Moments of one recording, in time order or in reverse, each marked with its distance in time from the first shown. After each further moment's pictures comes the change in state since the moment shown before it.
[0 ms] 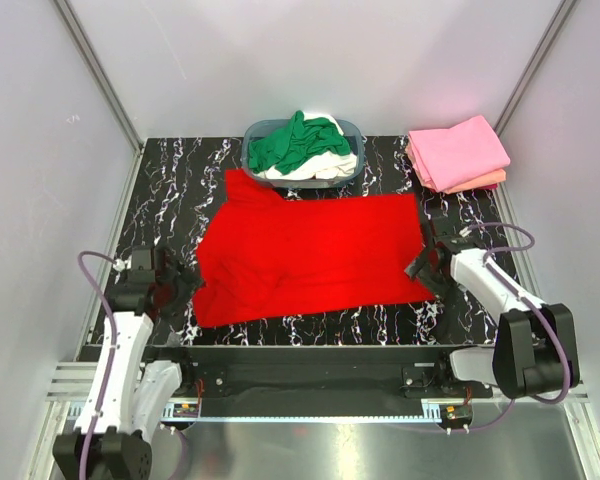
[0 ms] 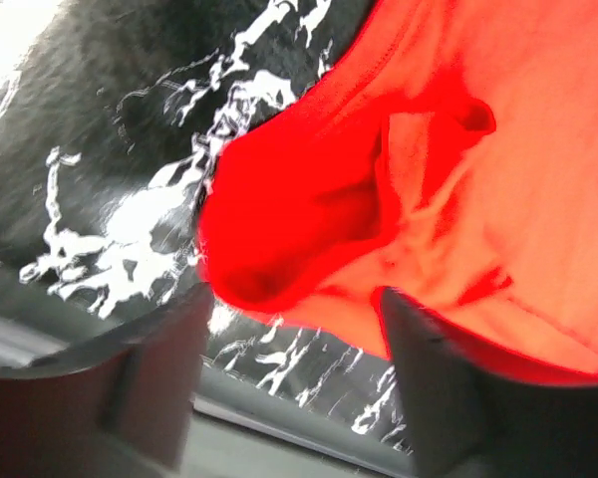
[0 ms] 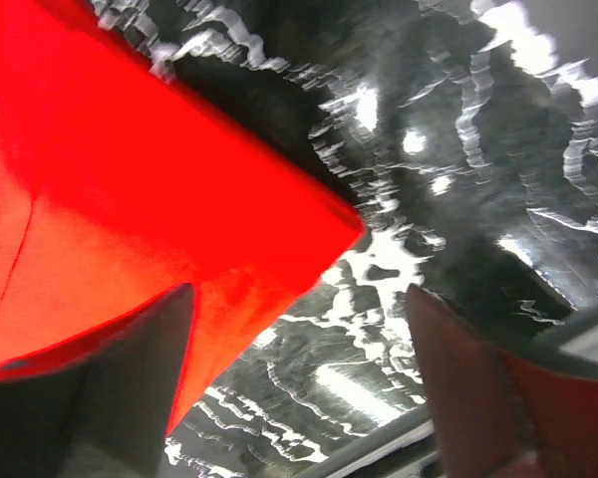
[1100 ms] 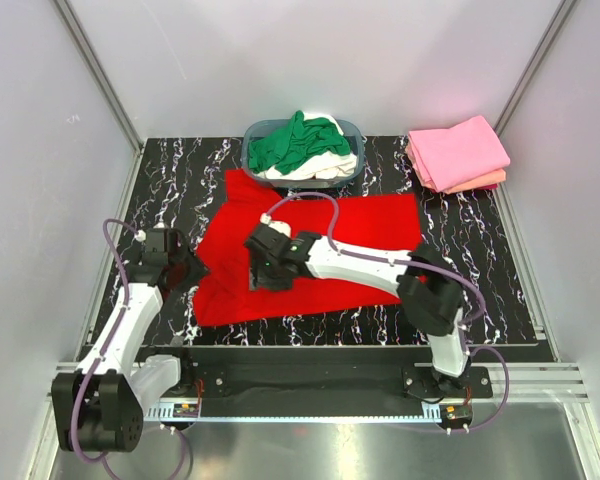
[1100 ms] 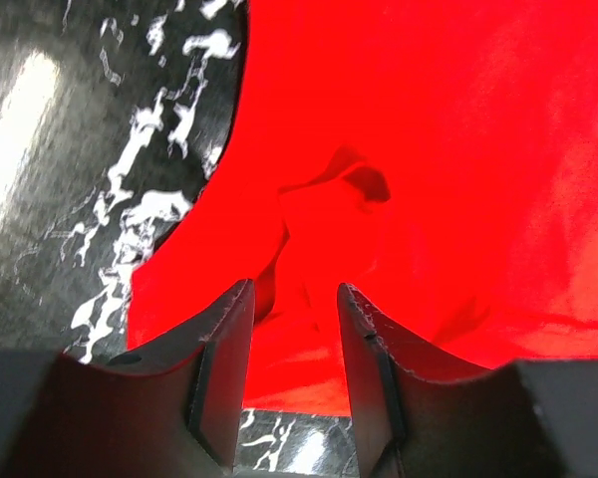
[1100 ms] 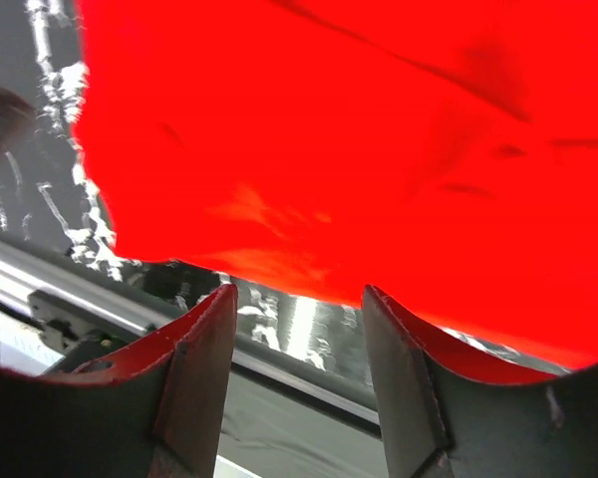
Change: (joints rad) left arm -0.048 0.236 -0.003 0.344 0.045 0.177; right arm 0.901 0.651 0.775 0.201 -0.189 0.009
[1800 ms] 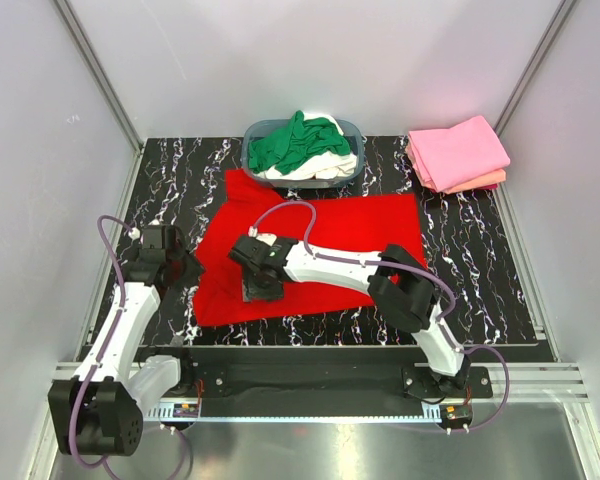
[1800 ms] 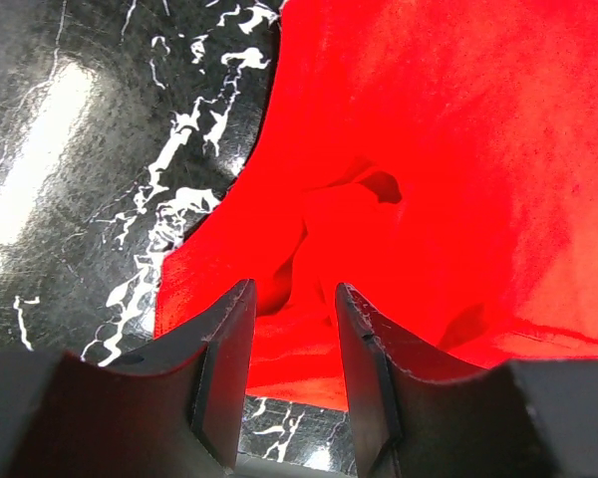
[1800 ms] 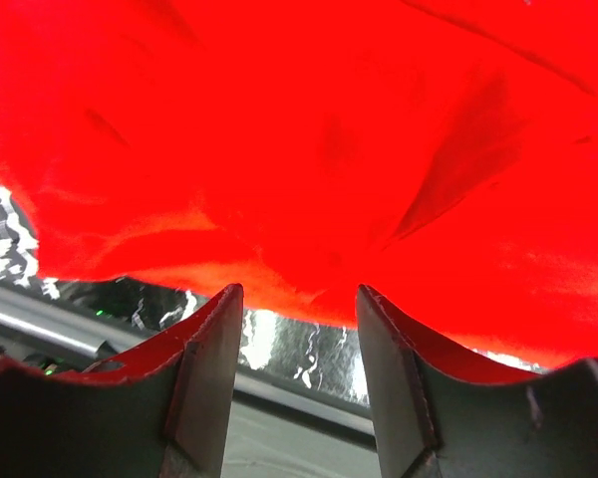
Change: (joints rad) left arm -0.009 -0.034 0.050 -0.092 -0.080 -0.006; right arm 0.048 0.185 0.178 -0.125 0.000 0.006
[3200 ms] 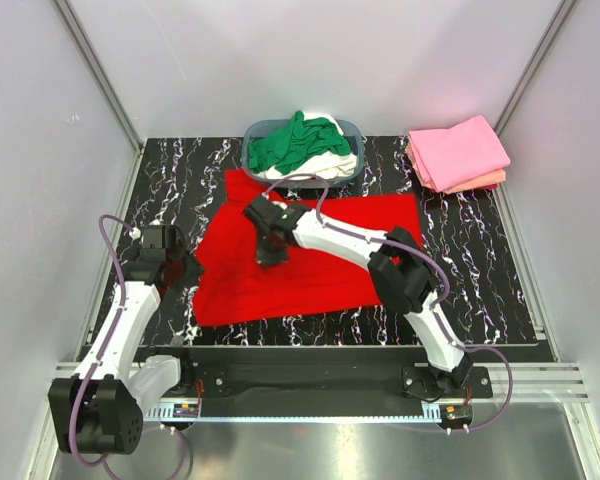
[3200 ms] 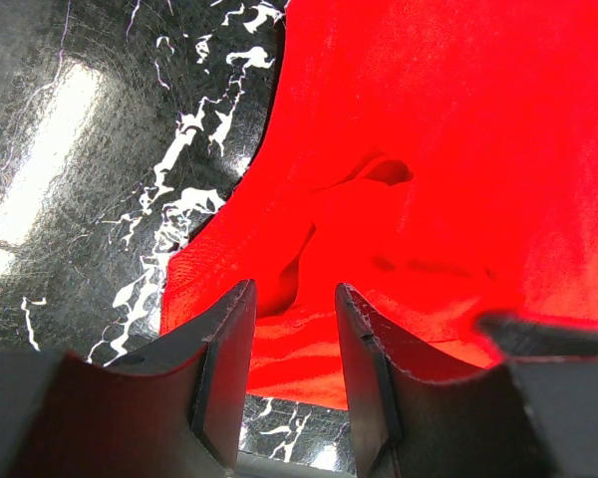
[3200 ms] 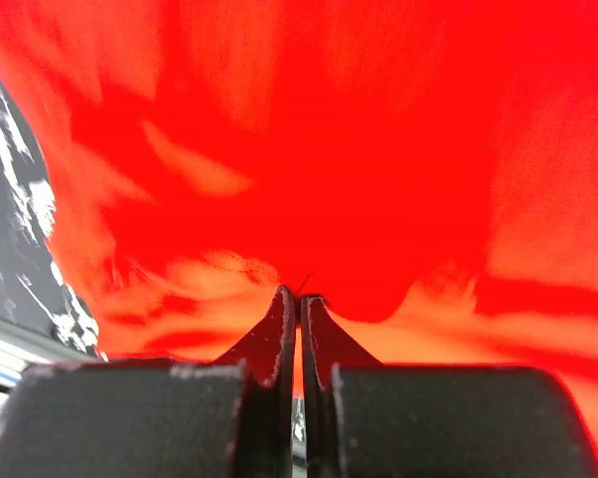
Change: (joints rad) left arm 0.005 0.008 0.000 -0.003 -0.003 0.016; right arm -0.154 0.077 0.161 -0.038 -0.058 -0.098
